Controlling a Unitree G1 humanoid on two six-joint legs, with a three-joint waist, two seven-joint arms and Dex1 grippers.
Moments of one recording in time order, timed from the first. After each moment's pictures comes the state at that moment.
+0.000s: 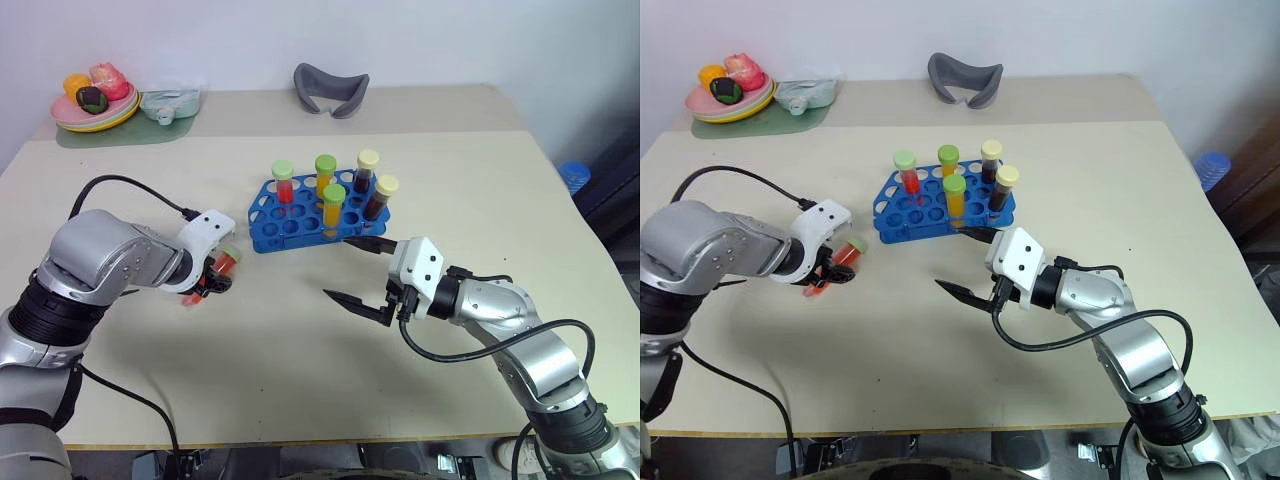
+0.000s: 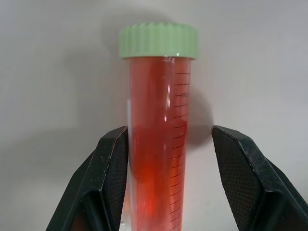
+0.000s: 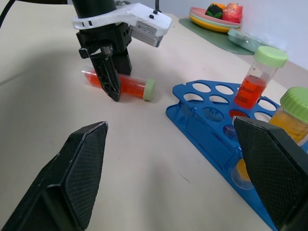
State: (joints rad) left arm -0.74 0.91 -0.30 -0.26 -0.75 1.61 -0.26; right arm -0.21 -0.57 0.19 -0.53 0.32 0.35 0.74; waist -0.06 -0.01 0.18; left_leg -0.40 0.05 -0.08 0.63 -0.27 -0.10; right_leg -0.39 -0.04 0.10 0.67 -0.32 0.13
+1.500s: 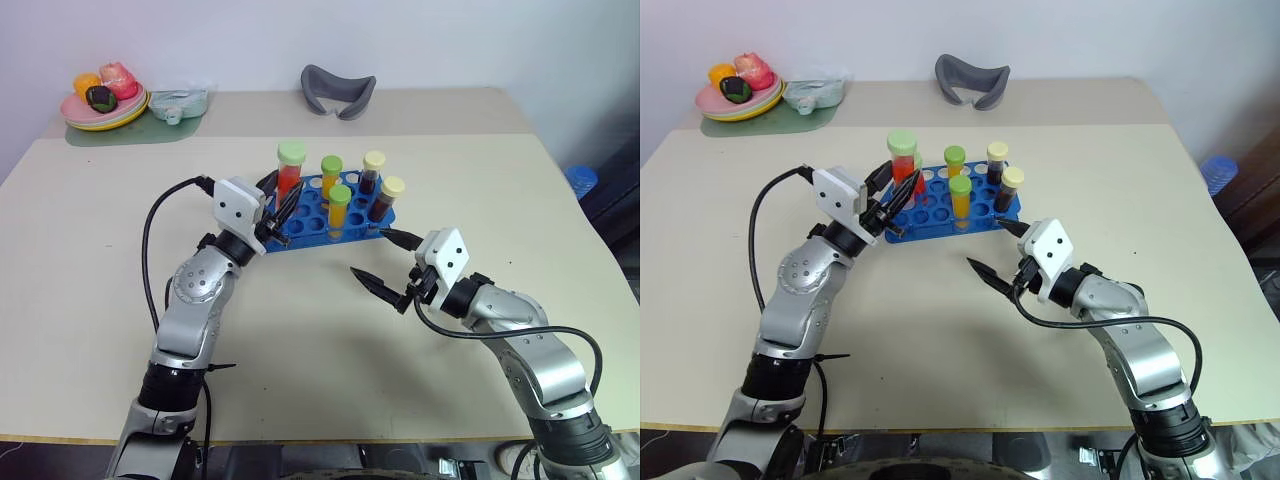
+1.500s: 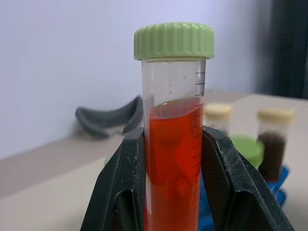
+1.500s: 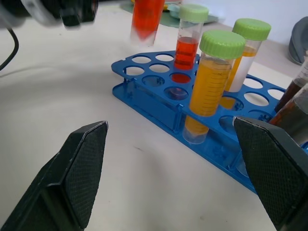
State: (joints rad) left arm -0.35 0.24 -0.06 -0.13 -0.19 0.05 -0.36; right arm -0.11 -0.51 0.06 -0.46 0.33 0.36 0.61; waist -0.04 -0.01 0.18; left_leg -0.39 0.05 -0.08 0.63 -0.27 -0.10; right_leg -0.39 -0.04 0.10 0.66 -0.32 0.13
